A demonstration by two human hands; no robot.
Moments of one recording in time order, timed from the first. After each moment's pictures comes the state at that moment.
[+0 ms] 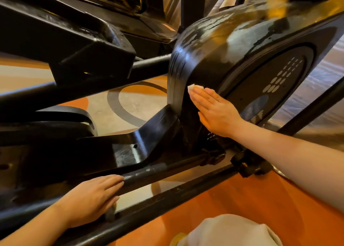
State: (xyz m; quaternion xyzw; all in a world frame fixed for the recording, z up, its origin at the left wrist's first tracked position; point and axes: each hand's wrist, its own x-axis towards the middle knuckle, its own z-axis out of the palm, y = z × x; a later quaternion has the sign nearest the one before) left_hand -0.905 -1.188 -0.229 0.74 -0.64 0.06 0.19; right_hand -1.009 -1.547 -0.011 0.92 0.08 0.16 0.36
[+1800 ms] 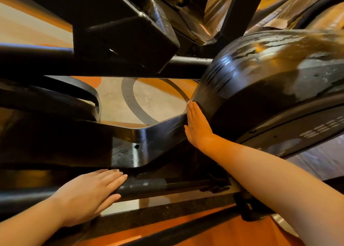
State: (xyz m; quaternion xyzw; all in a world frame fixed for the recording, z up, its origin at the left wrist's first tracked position) left_hand -0.898 -1.231 -0.222 0.83 -0.52 -0.20 0.11; right_hand -0.871 -1.537 -0.108 0.71 -0.07 -0.16 0.68
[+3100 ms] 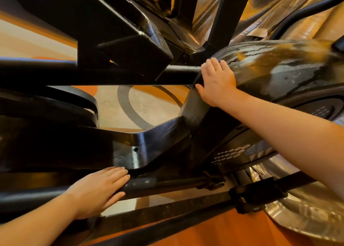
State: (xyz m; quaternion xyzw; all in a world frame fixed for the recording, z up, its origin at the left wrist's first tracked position) left_hand -0.898 -1.232 -0.224 0.81 -0.56 -0.13 0.10; right_hand -0.854 -1.492 0.051 0.84 -0.13 0.02 0.52
